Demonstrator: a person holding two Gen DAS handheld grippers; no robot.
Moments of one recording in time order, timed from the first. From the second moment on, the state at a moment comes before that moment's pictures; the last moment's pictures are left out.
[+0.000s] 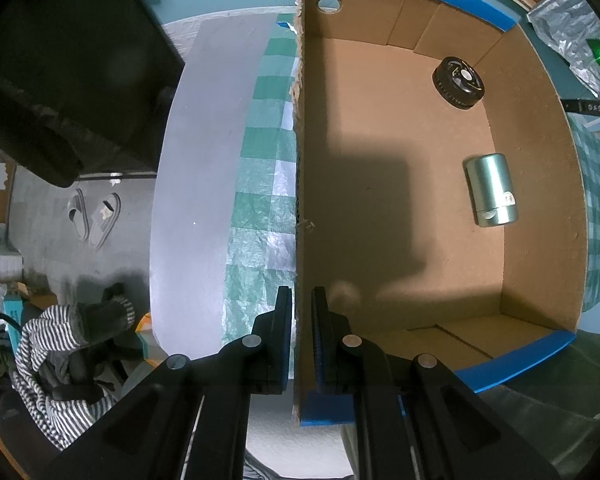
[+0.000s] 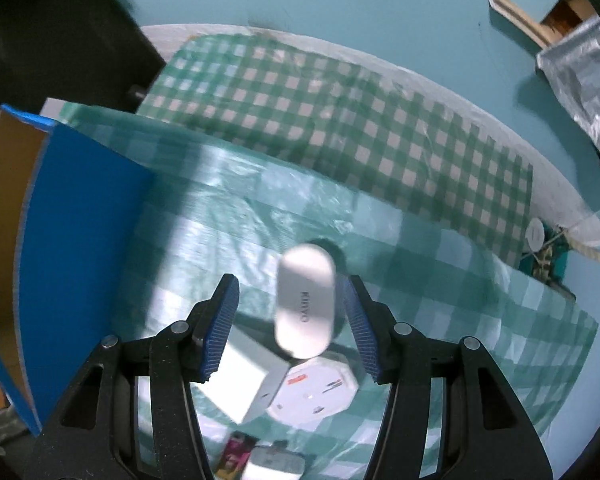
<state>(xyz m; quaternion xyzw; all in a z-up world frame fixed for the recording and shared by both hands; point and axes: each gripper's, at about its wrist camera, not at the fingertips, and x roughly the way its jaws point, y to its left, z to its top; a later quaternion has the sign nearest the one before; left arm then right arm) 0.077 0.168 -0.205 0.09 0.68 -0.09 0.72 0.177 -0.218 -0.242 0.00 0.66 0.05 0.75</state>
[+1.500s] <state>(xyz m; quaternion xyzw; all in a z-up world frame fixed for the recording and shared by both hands) 0.077 0.171 -0.204 0.09 0.68 -0.09 0.72 0.170 -0.185 -0.202 -0.04 0.63 0.09 0.77</state>
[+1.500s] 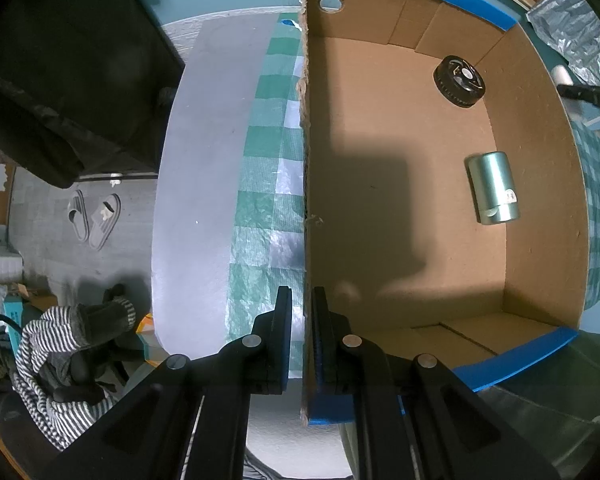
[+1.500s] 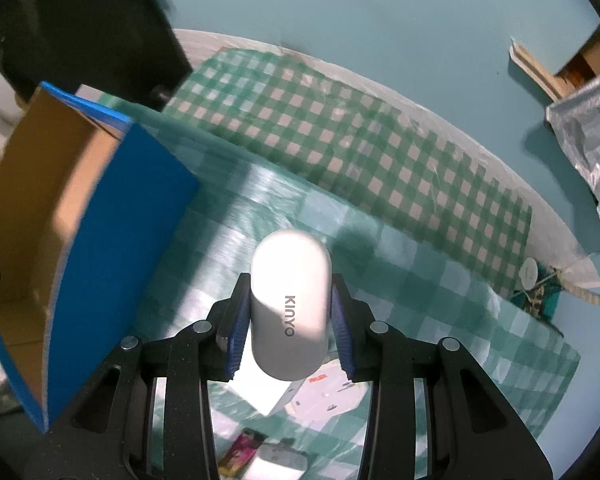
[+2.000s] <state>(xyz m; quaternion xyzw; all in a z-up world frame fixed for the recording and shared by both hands) 0.074 0.172 -0.205 0.09 0.68 -0.09 0.72 0.179 -0.123 -0.141 -0.07 0.60 0.16 0.78</state>
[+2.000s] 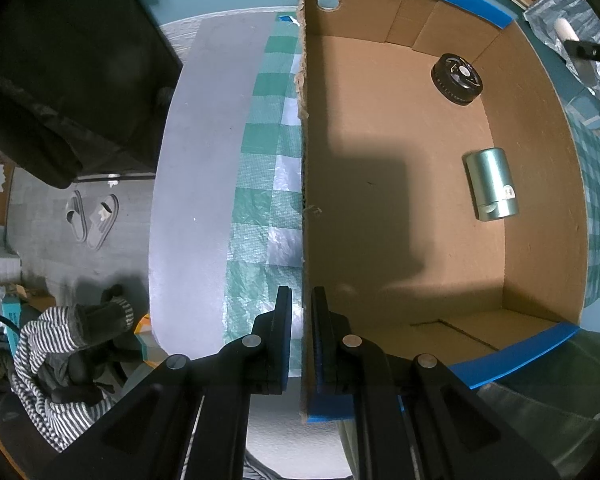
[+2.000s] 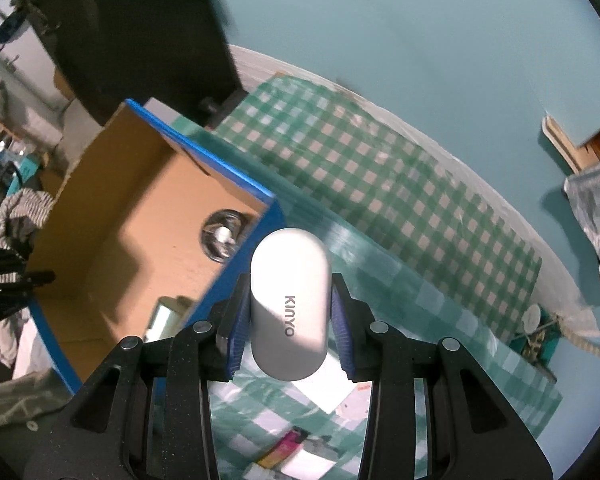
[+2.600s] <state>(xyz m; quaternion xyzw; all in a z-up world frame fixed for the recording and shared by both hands) 0.075 0.172 -0.206 0.09 0.68 -0.09 0.72 0.192 -0.029 -0.159 -0.12 0.61 0.25 0.74</state>
